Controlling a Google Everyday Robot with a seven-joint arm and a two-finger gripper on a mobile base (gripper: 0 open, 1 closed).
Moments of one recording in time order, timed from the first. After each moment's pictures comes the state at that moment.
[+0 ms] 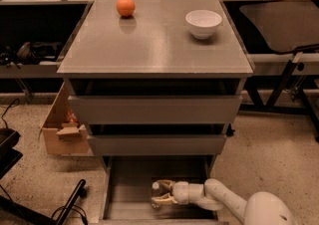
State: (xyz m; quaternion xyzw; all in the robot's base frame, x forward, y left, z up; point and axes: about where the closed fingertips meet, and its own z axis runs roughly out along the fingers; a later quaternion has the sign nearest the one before) arm 0.523 0.001 0.219 -0.48 0.58 0.44 0.48
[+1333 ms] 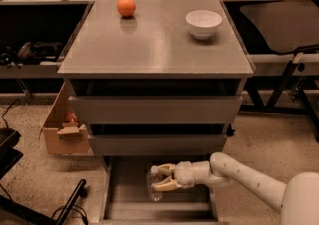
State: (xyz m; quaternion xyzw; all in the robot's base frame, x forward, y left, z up) arm 0.504 0.006 0.399 -0.52 0.56 0.49 0.43
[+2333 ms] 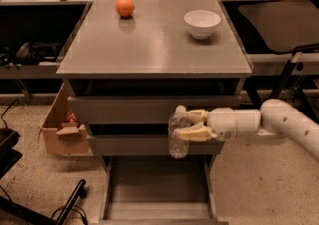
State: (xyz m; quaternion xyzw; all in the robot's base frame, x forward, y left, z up) arm 0.522 -0.073 0.707 -0.49 0.58 0.46 0.46
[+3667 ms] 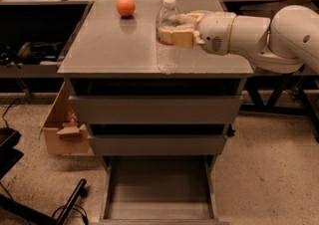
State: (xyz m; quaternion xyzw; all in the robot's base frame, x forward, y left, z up) arm 0.623 -0.038 0.973 -0.41 0.62 0.32 0.58
